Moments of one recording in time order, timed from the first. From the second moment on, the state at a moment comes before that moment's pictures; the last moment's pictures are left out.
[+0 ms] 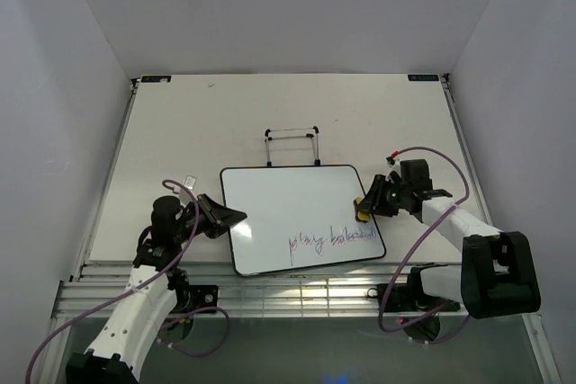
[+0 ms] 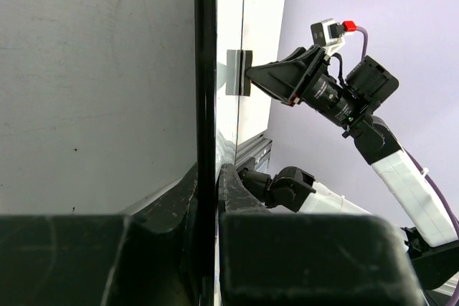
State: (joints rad) left arm -0.16 0.52 0.18 -0.10 0.63 -1.11; right arm 0.17 1.22 0.49 -0.22 -0.44 0.38
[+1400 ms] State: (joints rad) left arm -0.16 0.53 0.22 -0.16 0.61 -1.09; right arm 0.11 1.38 0.56 -0.14 -0.50 0.33
